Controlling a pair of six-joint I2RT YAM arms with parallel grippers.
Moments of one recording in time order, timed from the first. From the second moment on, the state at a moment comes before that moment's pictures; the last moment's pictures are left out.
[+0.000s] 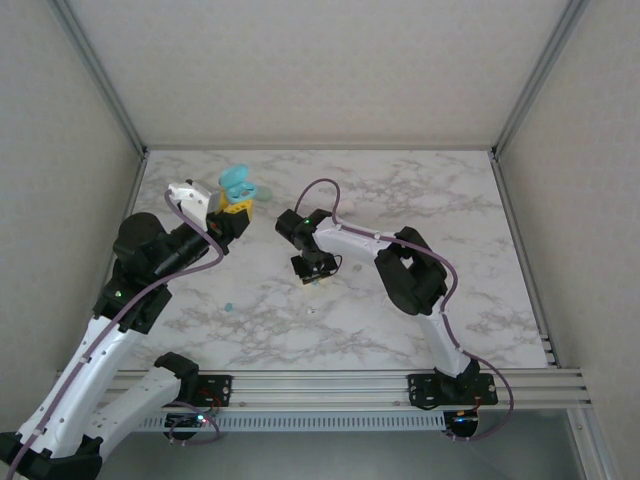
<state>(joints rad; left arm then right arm) -0.43 0.77 0.93 -0.17 0.27 -0.03 0.89 2.19 1.69 -1.01 0.00 0.48</state>
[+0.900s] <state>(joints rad) -0.44 0.87 0.89 -0.11 0.32 -0.03 0.52 1.48 1.30 -0.45 -0.87 0.67</state>
